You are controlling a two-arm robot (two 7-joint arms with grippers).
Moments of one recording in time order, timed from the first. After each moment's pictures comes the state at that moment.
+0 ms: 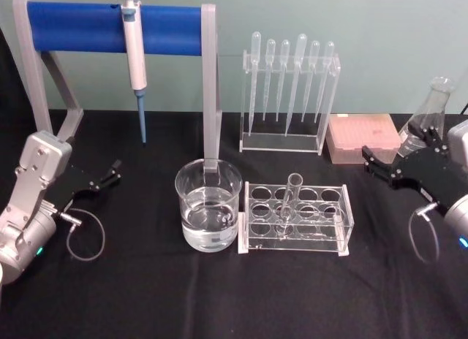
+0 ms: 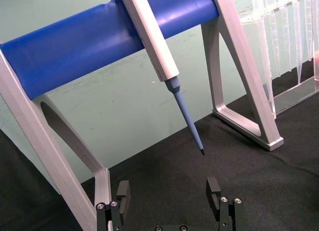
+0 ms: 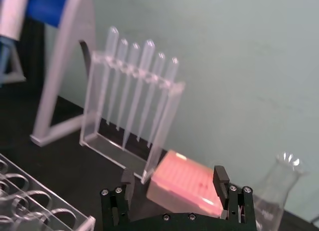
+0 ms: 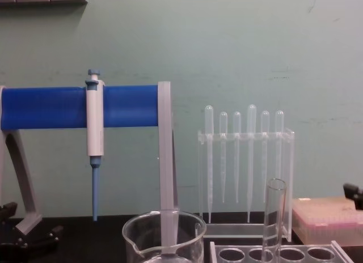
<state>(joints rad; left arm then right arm) -0.20 0.60 0.45 -1.41 -0.25 -0.12 0.03 0.15 0.66 -0.37 -1.56 0.30 -0.12 0.07</state>
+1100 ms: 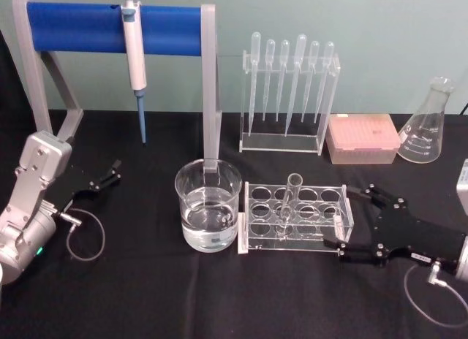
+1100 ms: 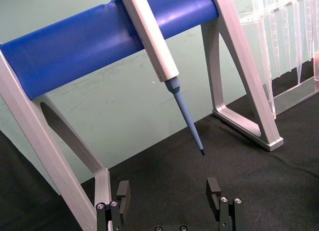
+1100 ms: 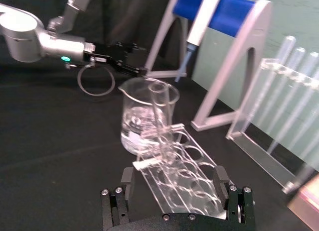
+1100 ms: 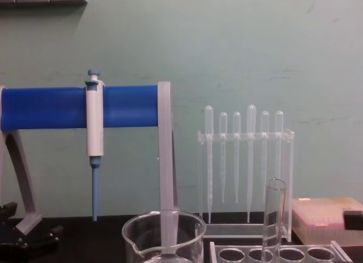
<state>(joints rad) -0.20 0.60 0.45 -1.41 -0.25 -0.12 0.03 0.09 0.81 -0.36 -1.65 0.47 -0.14 0.67</state>
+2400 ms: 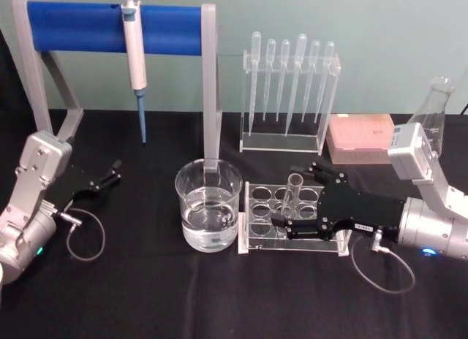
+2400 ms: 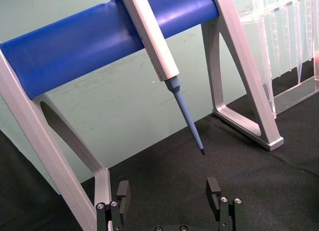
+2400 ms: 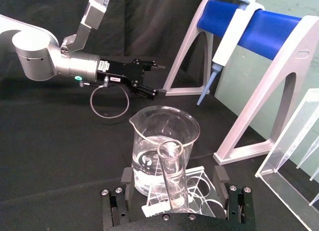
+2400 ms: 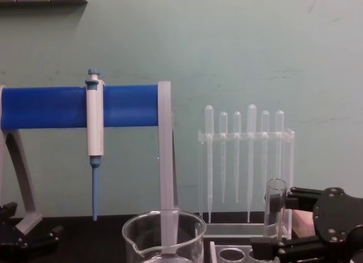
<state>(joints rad) -0.20 0.60 0.45 -1.41 -0.25 -0.12 0.03 0.33 0.66 -0.51 -1.53 0.43 -0.06 0.75</state>
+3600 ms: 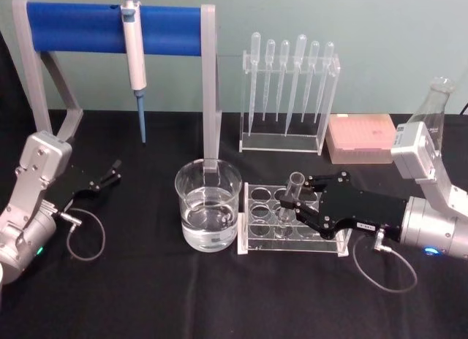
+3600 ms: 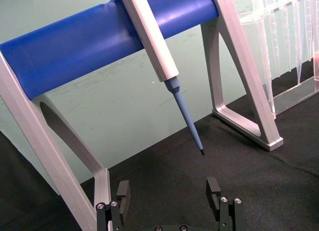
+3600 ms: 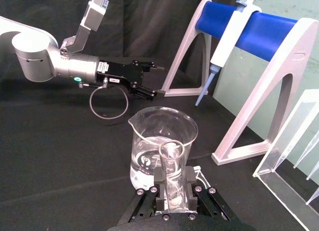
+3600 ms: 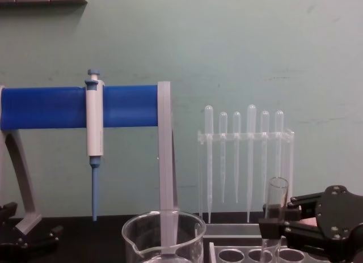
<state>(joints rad) -0.20 0.60 0.45 -1.41 -0.25 -0.12 0.03 0.32 0.66 -0.50 -1.54 0.43 -0.06 0.74</state>
